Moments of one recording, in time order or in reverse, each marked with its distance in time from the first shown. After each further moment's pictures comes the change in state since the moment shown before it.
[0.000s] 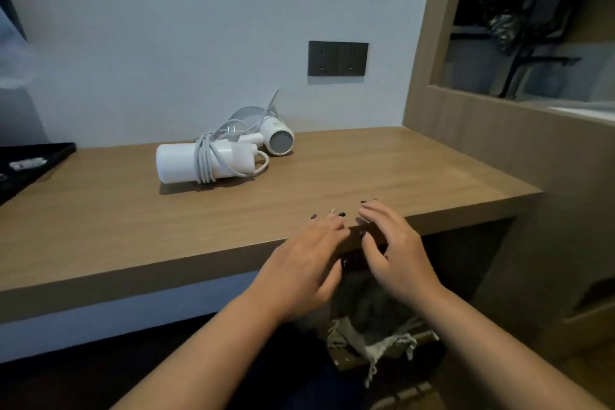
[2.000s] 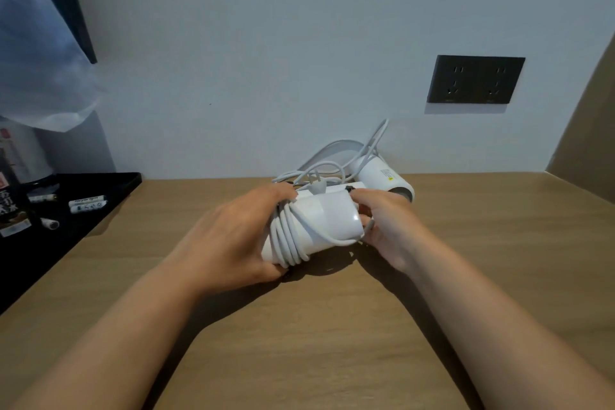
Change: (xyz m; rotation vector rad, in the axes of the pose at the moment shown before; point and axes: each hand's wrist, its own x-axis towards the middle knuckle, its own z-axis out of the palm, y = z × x) left_hand 0.013 -0.256 -0.121 0.101 0.080 -0.269; right_hand 0.256 -0.085 0.159 1.058 -0.300 0.714
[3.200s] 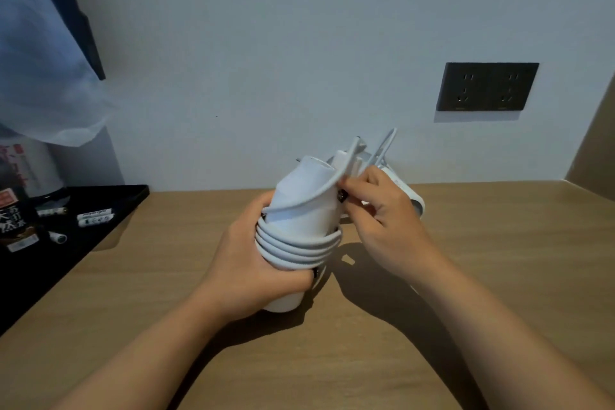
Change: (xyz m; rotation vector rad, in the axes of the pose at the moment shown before) left_hand 0.001 0.020 0.015 -0.650 0.178 -0.257; right_hand -0.007 -0.006 0.006 -0.661 -0.097 -0.906
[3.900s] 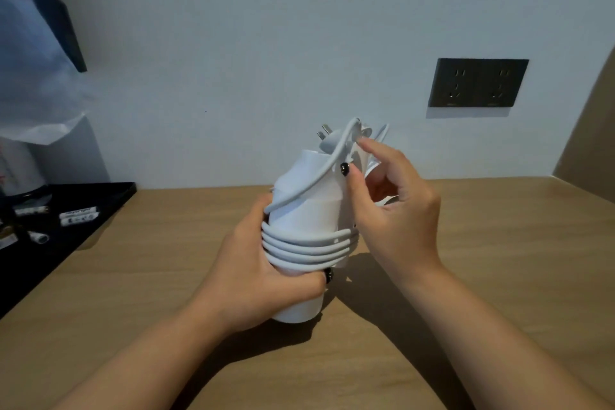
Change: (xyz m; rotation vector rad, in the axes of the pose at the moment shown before) left_hand -0.004 0.014 0.012 -0.117 -0.057 -0.060; right_hand -0.002 -0.008 0.002 -0.184 0.528 -0.229
